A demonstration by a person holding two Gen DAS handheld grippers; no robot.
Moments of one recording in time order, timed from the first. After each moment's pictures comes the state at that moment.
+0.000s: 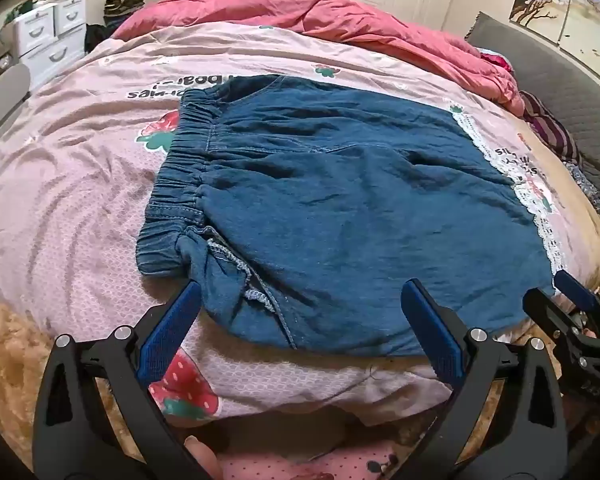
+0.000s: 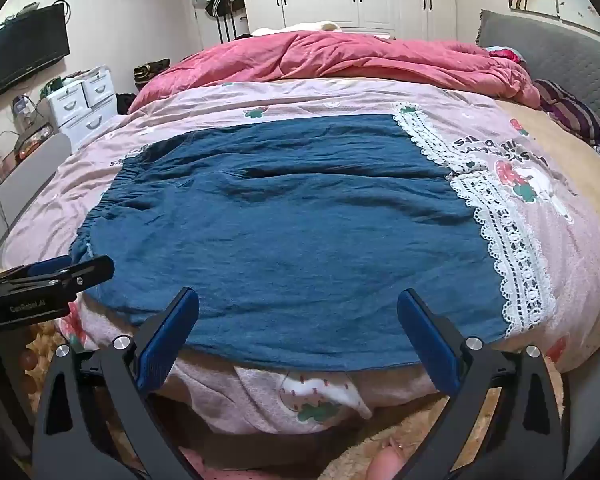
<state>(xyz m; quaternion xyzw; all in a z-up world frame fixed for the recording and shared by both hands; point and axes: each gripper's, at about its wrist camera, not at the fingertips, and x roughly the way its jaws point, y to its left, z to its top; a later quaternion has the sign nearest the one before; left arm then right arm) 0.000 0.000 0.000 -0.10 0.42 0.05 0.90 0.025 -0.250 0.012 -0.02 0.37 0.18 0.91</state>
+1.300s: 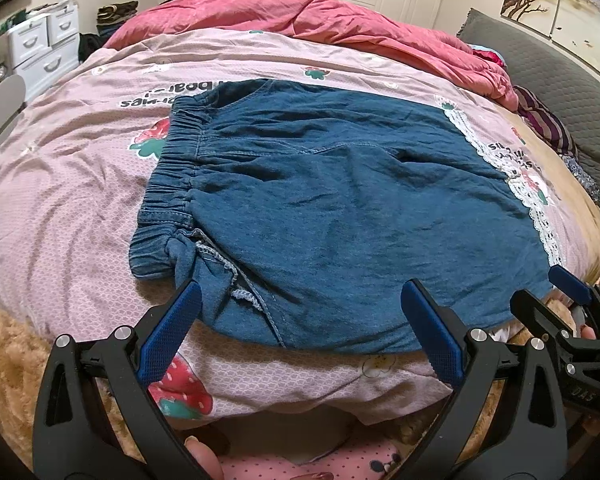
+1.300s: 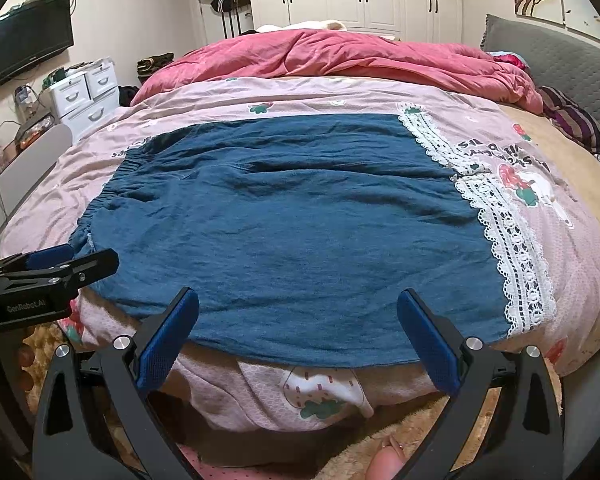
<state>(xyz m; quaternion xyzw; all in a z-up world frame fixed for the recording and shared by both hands) -0.001 -0.011 0.000 -0.09 0.42 0.04 0.90 0.020 -0.244 0.010 -0.03 0.37 0.18 0.91</state>
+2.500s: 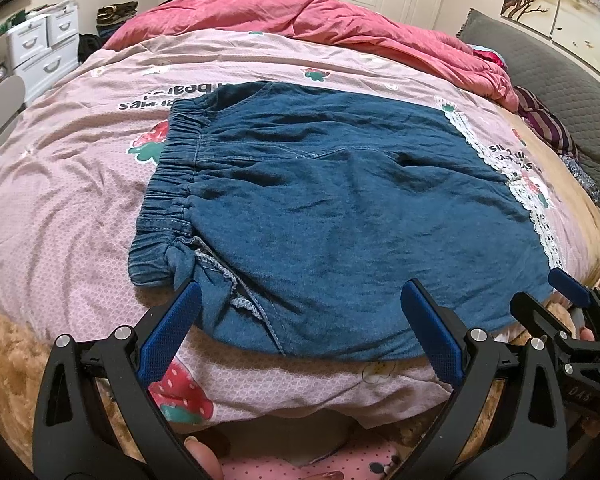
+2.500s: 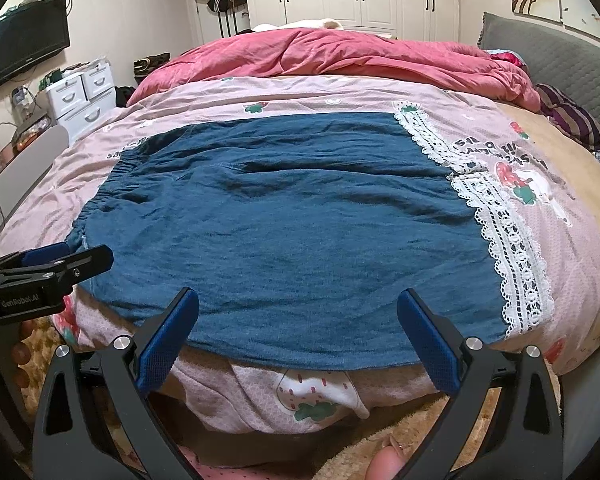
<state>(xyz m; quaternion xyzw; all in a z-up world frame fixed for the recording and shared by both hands) 0.002 -0.010 0.004 -0.09 0.42 0.04 0.90 0.025 -0.248 0.008 -0.03 0.37 0.18 0.91</state>
